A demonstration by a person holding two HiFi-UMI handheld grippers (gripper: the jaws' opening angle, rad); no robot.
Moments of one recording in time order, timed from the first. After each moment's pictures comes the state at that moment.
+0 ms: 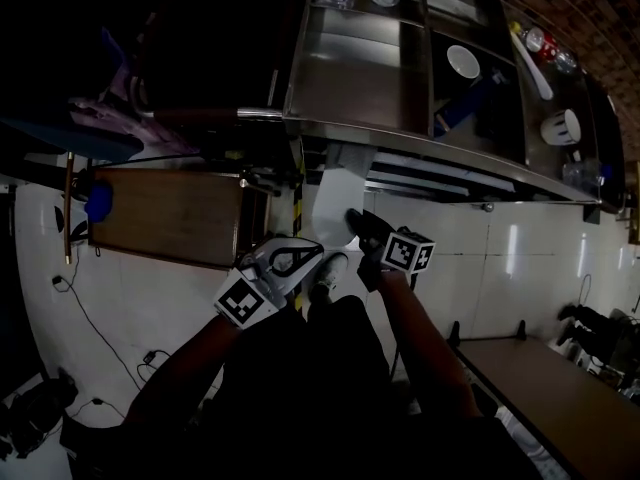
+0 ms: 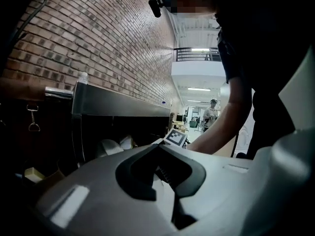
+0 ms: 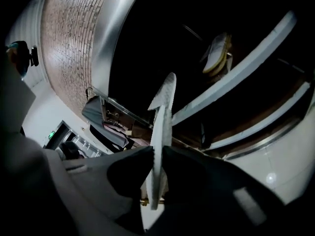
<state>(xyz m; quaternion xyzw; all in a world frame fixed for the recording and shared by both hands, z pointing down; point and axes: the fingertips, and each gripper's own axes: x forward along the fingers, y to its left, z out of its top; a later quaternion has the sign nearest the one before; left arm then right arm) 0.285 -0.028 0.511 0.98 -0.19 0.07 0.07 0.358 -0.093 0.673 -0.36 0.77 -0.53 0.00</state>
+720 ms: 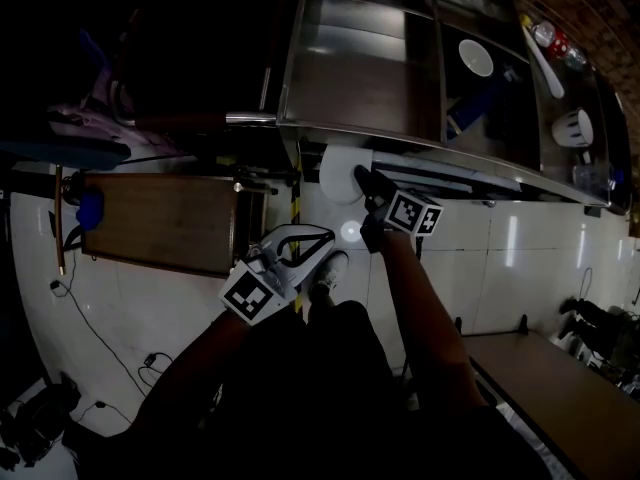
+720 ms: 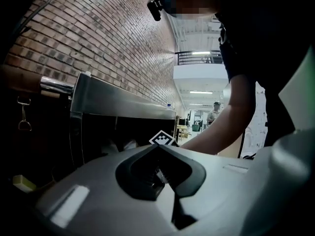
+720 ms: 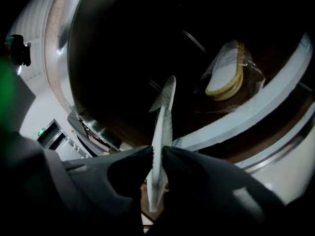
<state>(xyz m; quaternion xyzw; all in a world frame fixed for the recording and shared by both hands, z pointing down) 0.300 -0.073 0.521 0.97 -0.21 0.04 0.07 0.374 -0.200 0.690 -0.42 0.77 -0.49 0.02</state>
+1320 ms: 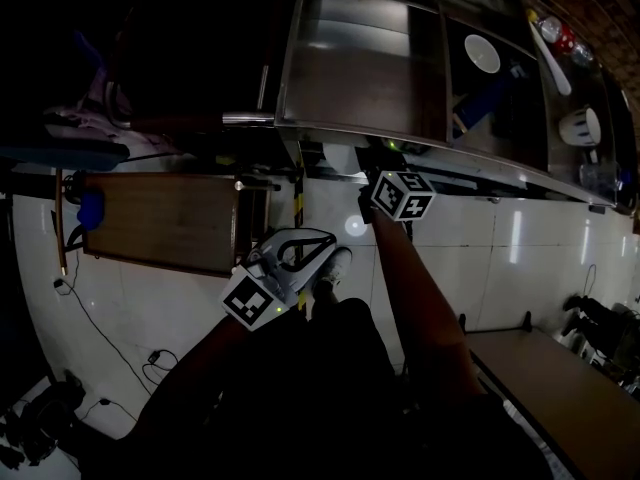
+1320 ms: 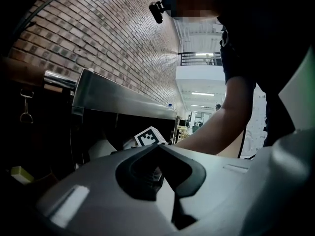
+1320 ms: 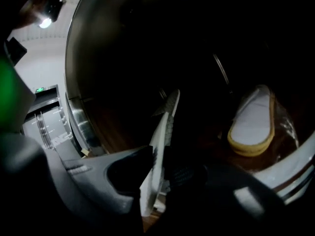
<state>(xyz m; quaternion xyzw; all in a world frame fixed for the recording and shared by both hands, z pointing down) 0.299 -0.071 0.527 0.97 -0.21 0.05 0.09 0.369 -0.261 0.669 -0.49 0.82 -0.30 -0.03</state>
